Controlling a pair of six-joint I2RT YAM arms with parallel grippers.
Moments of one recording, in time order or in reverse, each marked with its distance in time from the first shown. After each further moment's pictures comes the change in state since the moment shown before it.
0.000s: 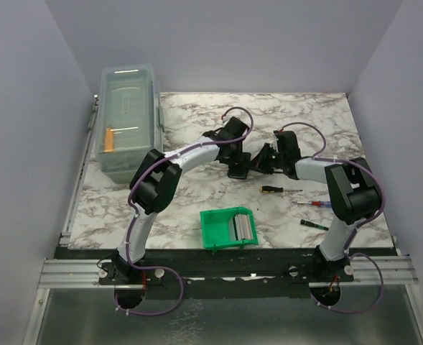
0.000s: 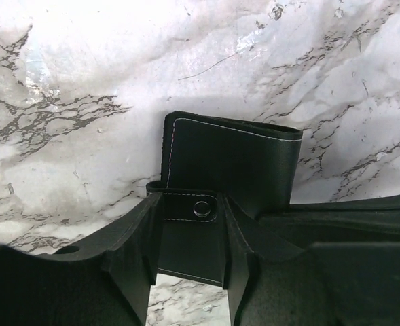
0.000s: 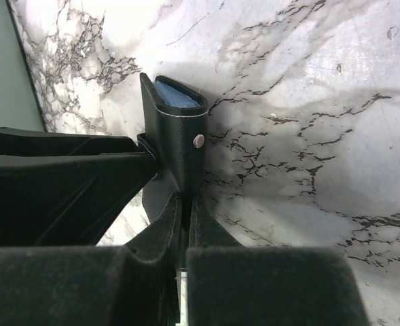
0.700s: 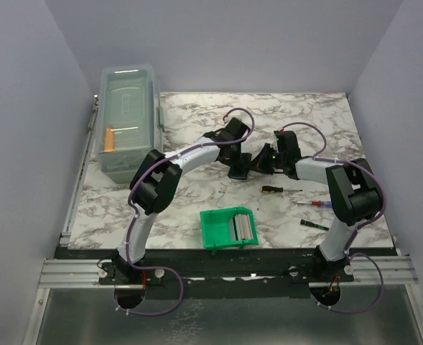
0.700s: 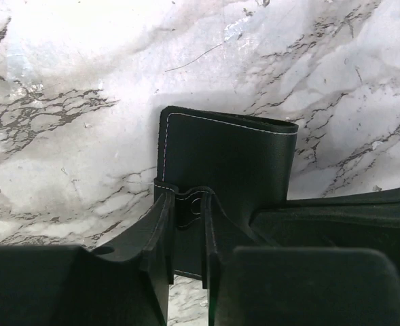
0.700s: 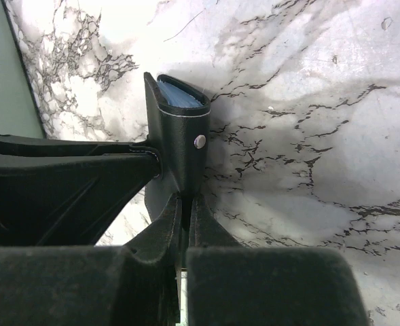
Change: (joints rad) left arm -0.002 0.000 -0.002 -0.005 0.009 0.015; right arm 0.000 -0.016 0.000 -0.026 0.011 0.002
